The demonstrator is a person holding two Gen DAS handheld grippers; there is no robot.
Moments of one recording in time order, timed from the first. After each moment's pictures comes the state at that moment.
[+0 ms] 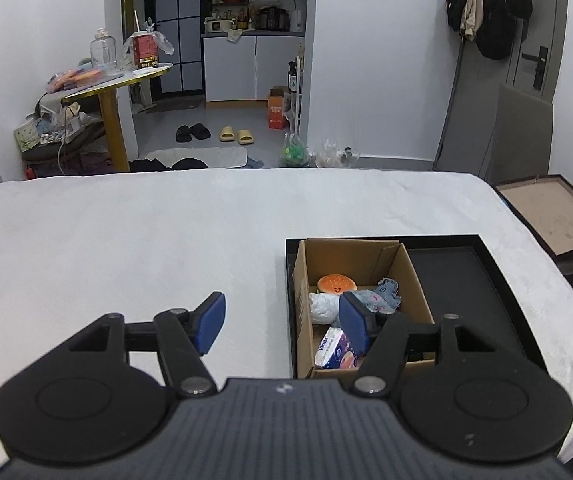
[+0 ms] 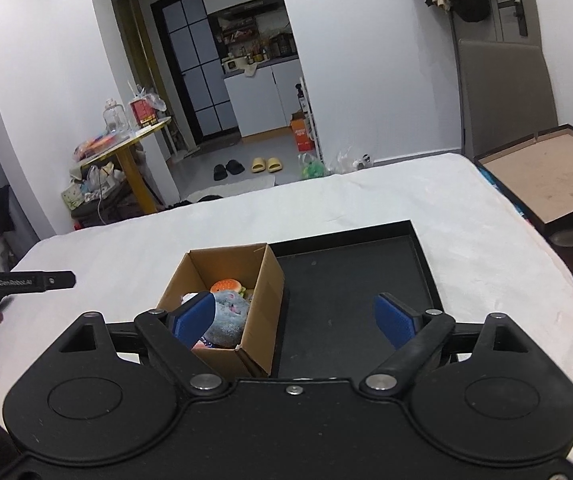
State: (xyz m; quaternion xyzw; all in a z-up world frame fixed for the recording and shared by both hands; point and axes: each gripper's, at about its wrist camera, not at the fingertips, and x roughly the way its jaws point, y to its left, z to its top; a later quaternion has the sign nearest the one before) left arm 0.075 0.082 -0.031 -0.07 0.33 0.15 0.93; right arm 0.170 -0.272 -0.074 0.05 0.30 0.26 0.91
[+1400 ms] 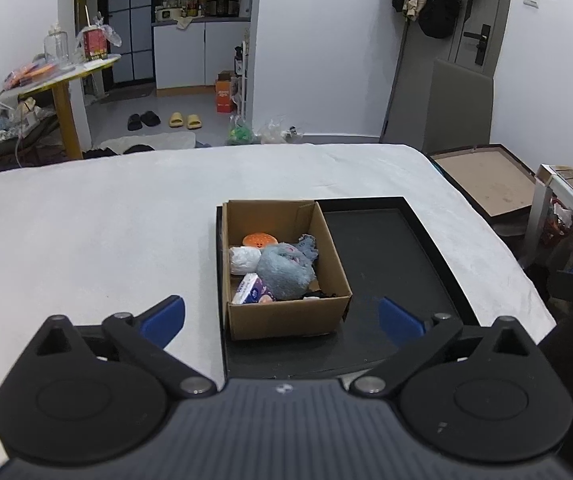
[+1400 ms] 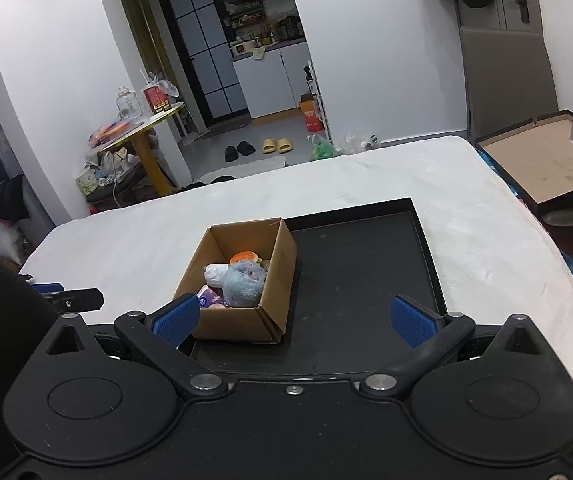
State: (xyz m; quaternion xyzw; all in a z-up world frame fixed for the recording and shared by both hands) left arm 0.028 0.010 -0.024 -0.07 0.36 0.08 0.93; right arm 0.130 -0.296 -0.056 0.05 0.33 0.28 0.90
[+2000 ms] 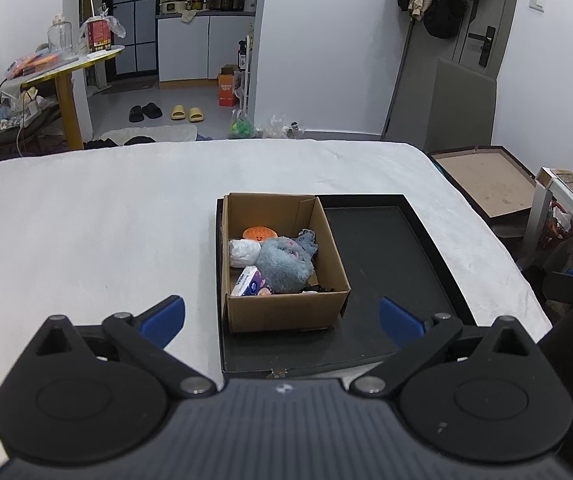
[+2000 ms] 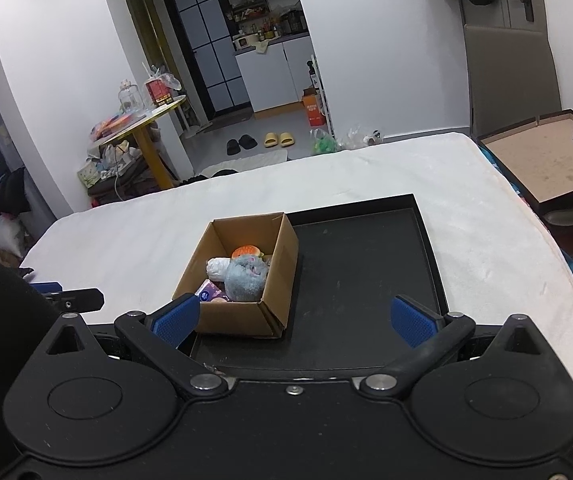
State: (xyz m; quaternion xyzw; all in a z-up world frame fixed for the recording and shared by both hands) left arm 0.028 0.014 -0.025 -0.08 0.36 0.08 0.92; right arm 0.132 -0.296 -0.057 0.05 0.34 0.28 0.90
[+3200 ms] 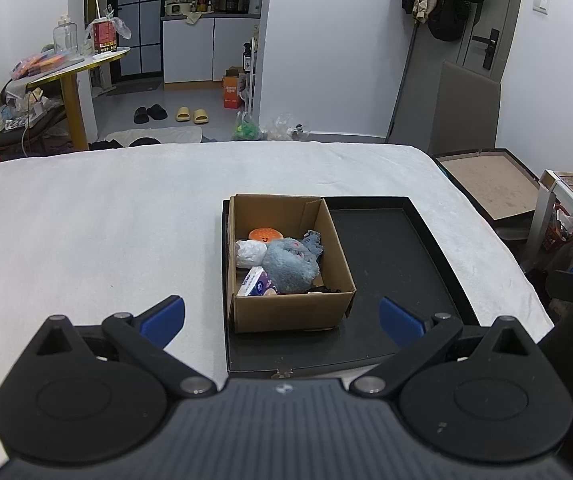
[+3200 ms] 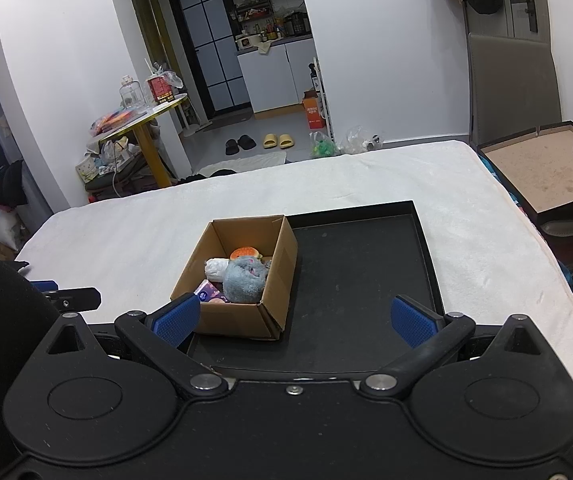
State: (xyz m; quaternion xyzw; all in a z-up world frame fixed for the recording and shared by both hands) left arm 0.022 0.016 -0.024 -0.08 0.36 0.09 0.93; right arm 0.131 -0.294 -0.054 0.03 0.33 0.28 0.90
